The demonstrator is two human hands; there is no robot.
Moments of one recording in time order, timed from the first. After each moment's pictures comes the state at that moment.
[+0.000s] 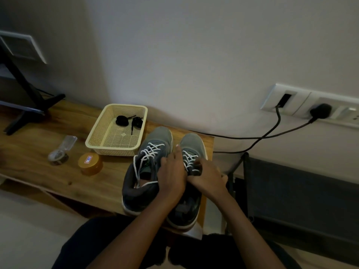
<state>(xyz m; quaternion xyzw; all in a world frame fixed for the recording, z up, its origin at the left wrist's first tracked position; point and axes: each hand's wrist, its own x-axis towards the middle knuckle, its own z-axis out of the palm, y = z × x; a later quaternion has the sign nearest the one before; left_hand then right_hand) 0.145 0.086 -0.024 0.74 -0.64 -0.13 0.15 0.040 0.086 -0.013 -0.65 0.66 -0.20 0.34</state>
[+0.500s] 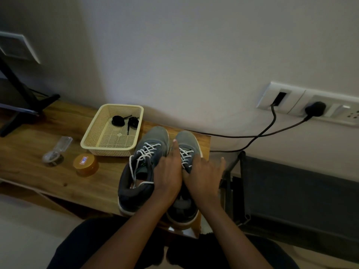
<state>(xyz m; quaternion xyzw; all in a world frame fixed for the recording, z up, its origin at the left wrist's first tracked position) 0.148 0.082 -0.025 0.72 -0.66 -0.08 0.17 0.057 0.091 -0.019 -0.70 0.69 -0.15 -0.03</state>
